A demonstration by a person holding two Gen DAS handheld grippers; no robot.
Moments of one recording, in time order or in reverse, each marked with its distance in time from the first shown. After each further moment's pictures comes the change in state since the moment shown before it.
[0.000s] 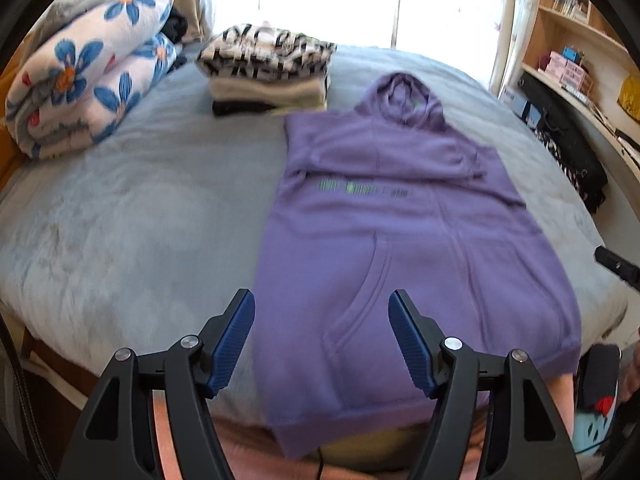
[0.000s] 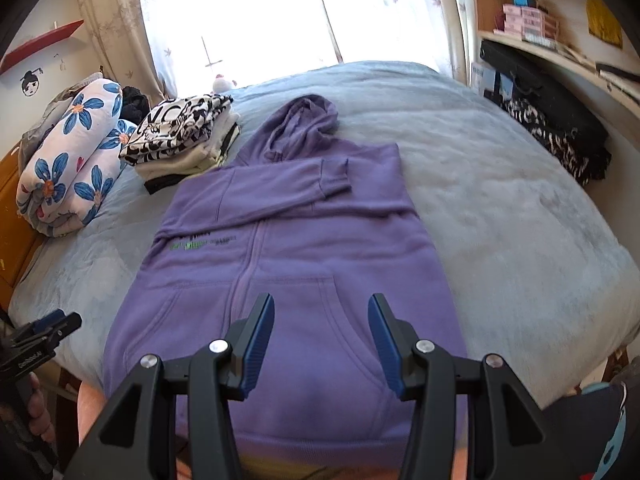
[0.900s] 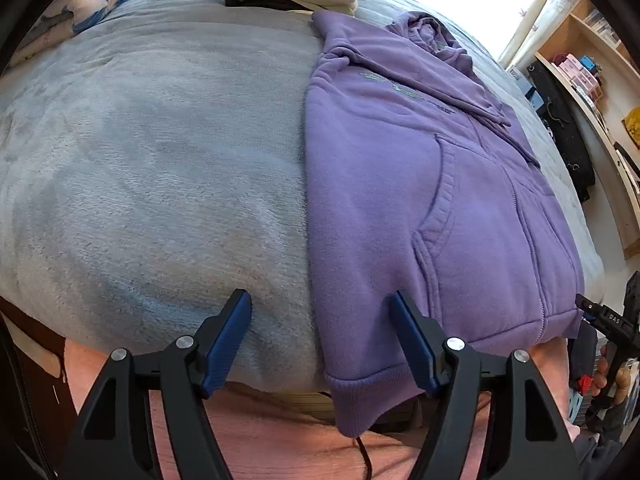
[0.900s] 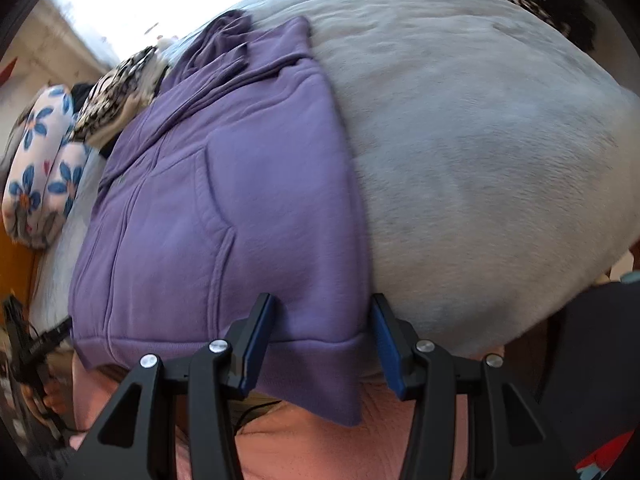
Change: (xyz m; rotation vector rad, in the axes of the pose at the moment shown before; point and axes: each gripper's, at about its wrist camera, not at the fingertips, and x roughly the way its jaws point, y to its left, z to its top) left arm 0.084 0.076 -0.056 -0.121 0.212 -0.170; right arm 0.064 -0.112 -0.088 0.178 0.266 0.064
